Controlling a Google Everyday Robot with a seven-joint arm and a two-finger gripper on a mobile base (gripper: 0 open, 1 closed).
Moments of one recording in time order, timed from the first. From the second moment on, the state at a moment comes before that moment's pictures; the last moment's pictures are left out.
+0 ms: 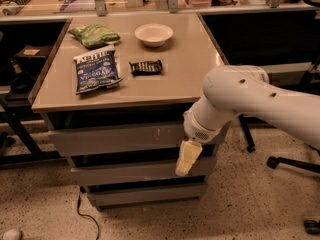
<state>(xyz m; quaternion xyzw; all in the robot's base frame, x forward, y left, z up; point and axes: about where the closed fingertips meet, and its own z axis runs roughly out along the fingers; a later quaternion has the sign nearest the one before) 0.509 -0.078 0.712 -0.63 0.76 0.08 0.17</state>
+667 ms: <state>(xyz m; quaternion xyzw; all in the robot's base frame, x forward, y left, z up) 0.534 -0.071 0.678 -0.63 0.75 0.08 0.17</state>
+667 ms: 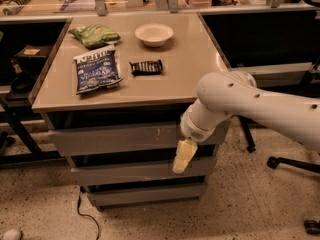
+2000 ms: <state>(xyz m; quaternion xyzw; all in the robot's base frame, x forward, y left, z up) 0.543 -0.073 0.641 -0.63 0.75 0.11 0.16</state>
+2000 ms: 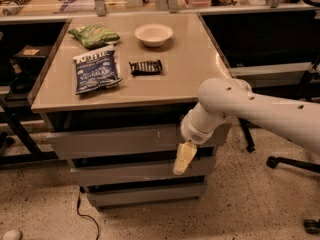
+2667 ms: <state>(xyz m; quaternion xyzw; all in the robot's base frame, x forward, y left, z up) 0.532 -0.075 0.646 -0.63 0.75 0.12 0.15</state>
